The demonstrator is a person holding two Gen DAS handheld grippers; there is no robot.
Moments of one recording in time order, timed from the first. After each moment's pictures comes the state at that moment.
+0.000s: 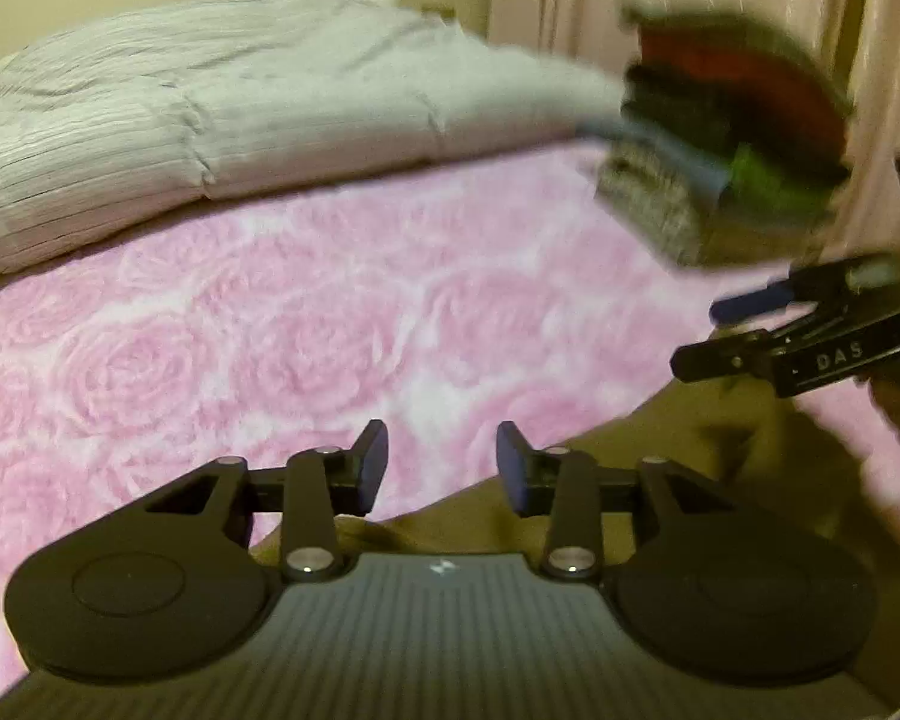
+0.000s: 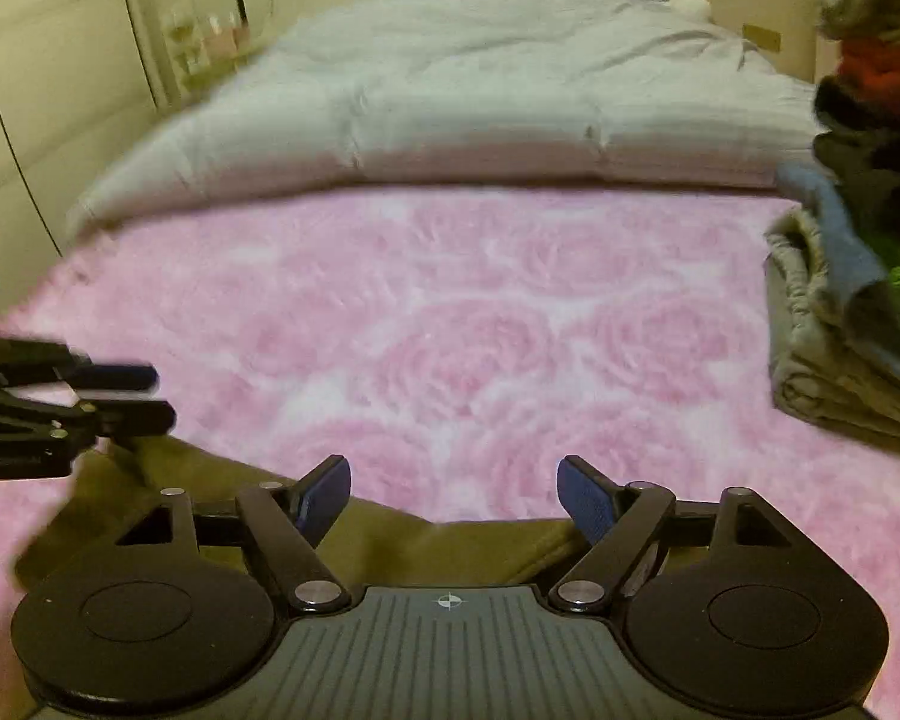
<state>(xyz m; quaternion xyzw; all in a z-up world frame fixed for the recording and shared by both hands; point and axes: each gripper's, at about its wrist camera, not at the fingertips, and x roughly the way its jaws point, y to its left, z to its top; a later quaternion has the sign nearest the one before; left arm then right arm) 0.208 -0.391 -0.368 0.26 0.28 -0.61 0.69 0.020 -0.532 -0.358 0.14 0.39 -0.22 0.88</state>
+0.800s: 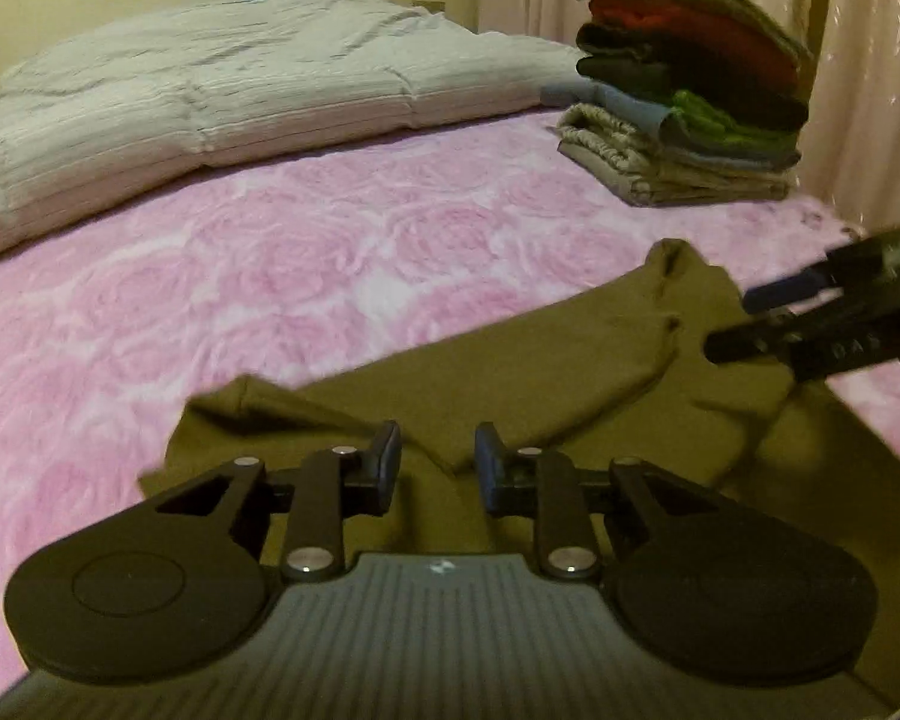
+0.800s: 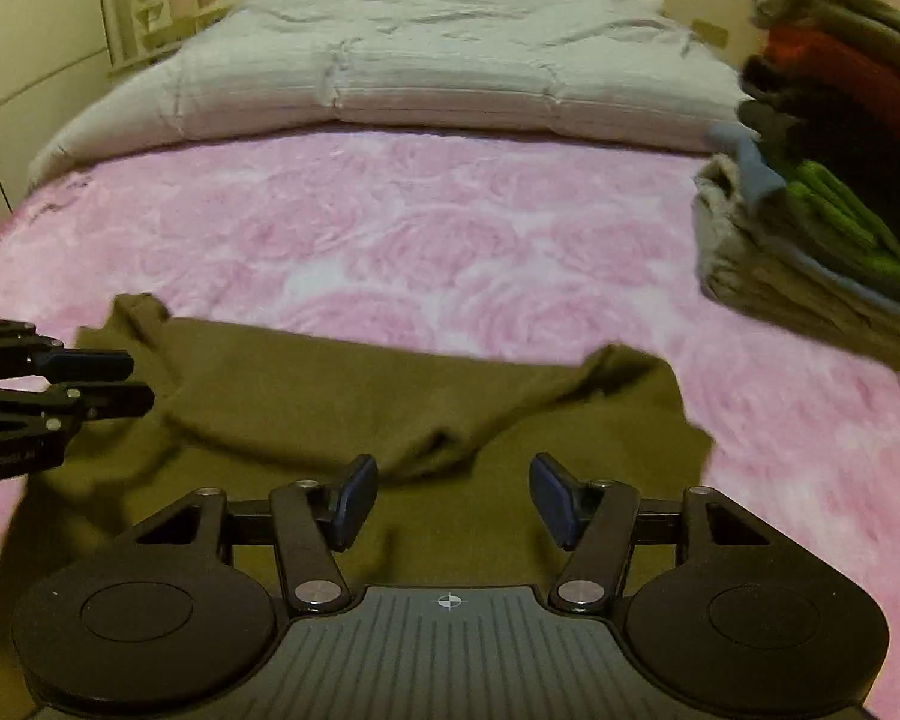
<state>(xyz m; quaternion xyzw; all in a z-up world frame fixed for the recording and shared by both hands) 0.149 -0.289 -0.358 0.23 0.28 -0.63 0.69 -0.054 -0.423 -0.339 0.14 0.40 -0.29 0.86</state>
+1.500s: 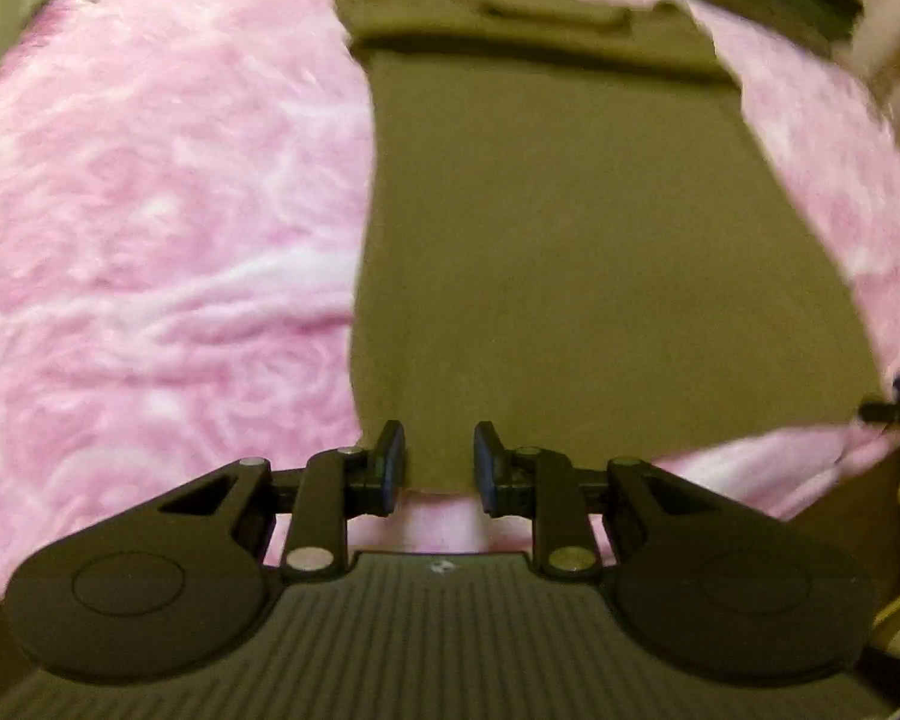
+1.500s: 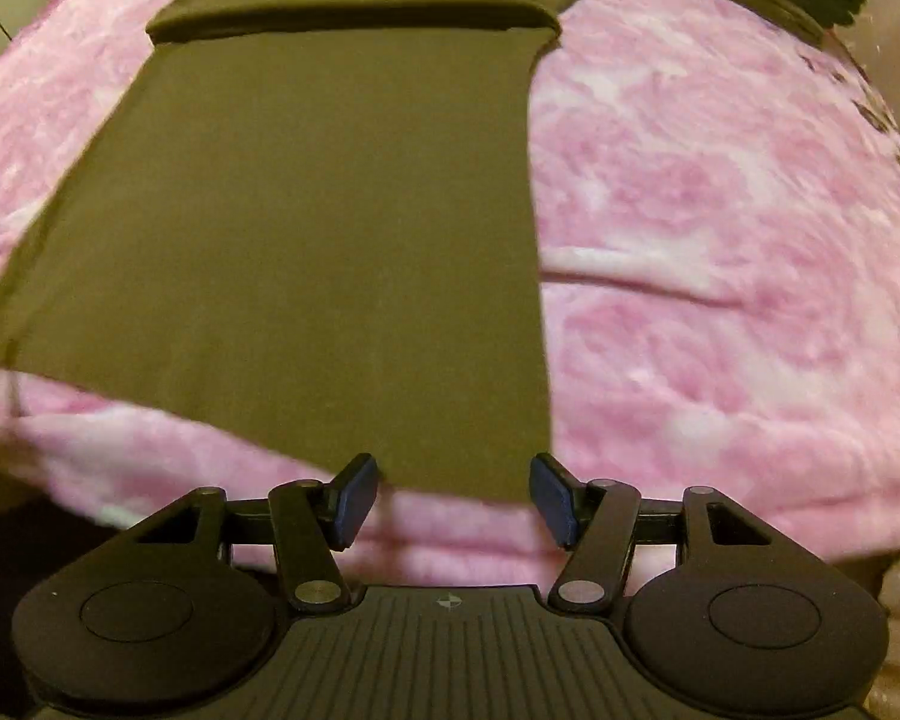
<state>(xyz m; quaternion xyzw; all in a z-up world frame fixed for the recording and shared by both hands) -0.006 -0.038 -0.266 0.25 0.51 -0.42 0.71 -0.274 -0.266 -0.289 0.22 0.59 -0.25 0.74</state>
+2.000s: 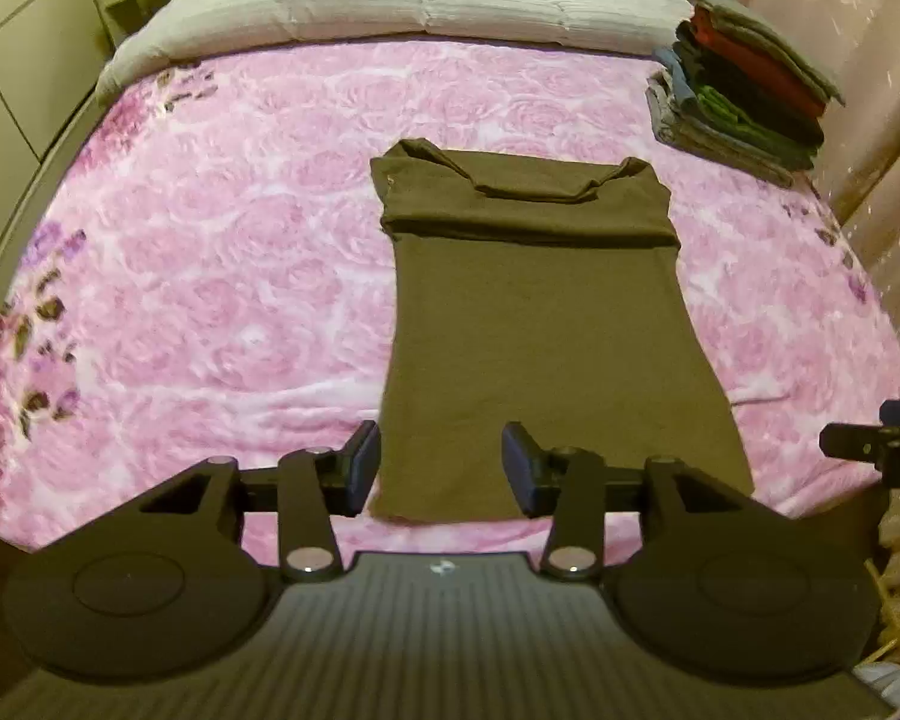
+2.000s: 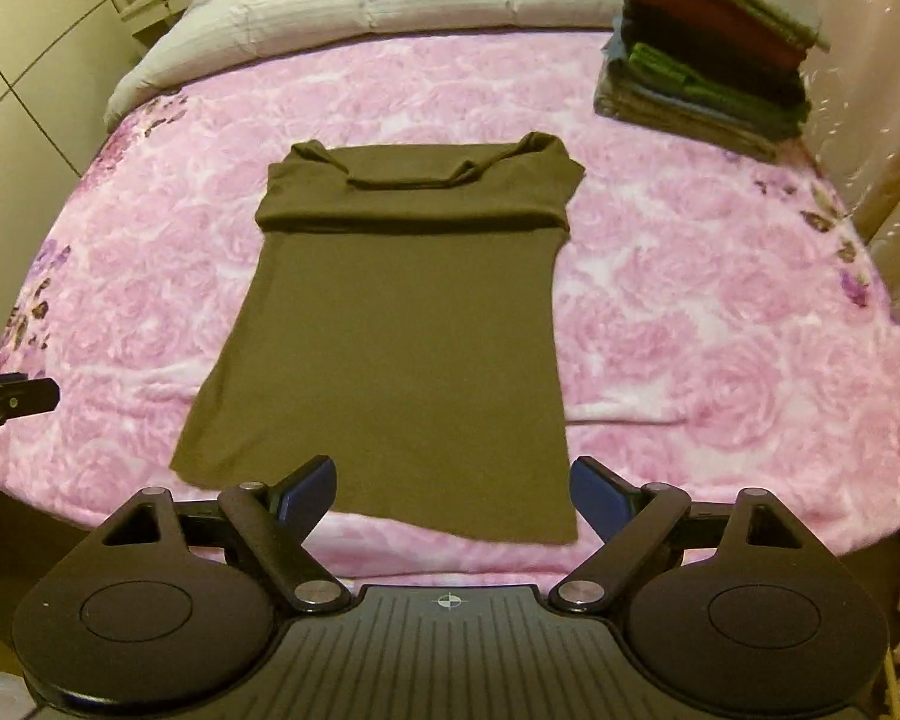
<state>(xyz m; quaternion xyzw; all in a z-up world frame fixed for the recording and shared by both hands) -0.029 -0.031 -0.107 0.24 0.46 -0.42 0.75 -0.248 -0.225 -0.121 0.23 0.50 -0.26 0.79</state>
